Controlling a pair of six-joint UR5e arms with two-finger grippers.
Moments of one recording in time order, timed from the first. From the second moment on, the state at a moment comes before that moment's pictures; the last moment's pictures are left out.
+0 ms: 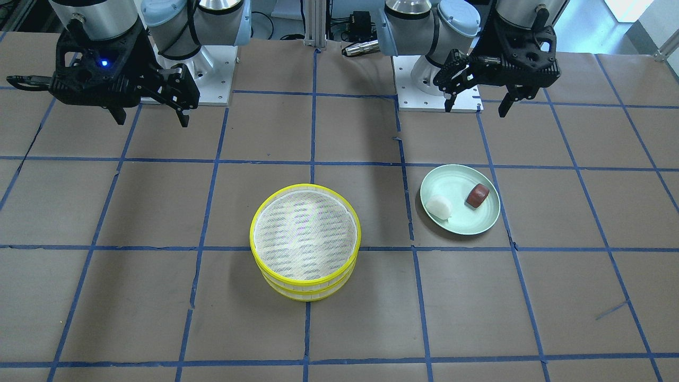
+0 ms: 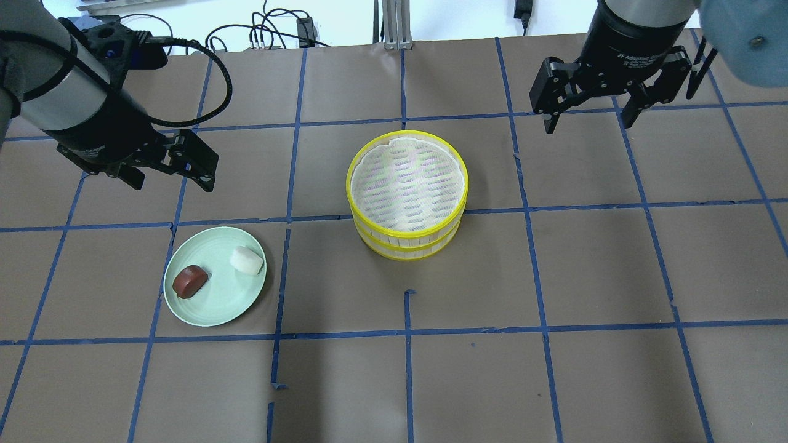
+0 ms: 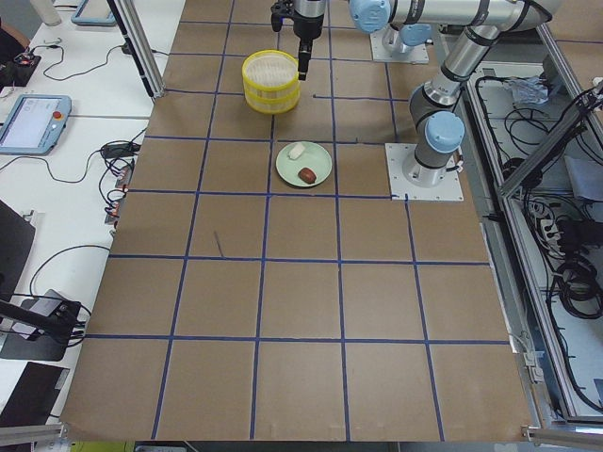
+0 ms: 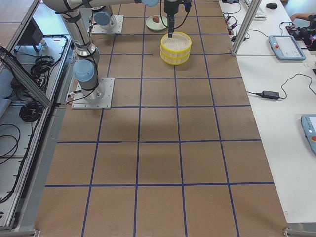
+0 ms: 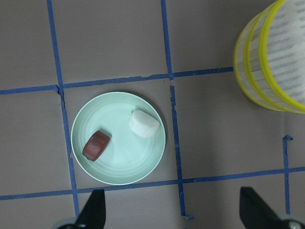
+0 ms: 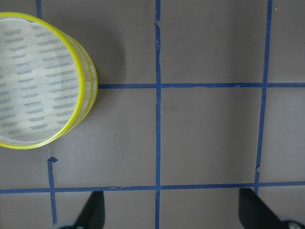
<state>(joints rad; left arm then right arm) -1.49 -1.39 -1.71 -1.55 1.56 0.17 1.61 -1.56 1.48 -1.48 -1.61 0.03</state>
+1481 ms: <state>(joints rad) -1.47 -1.64 -1.81 -1.40 1.67 0.30 1.62 -1.62 1.49 -1.45 -1.50 0.01</state>
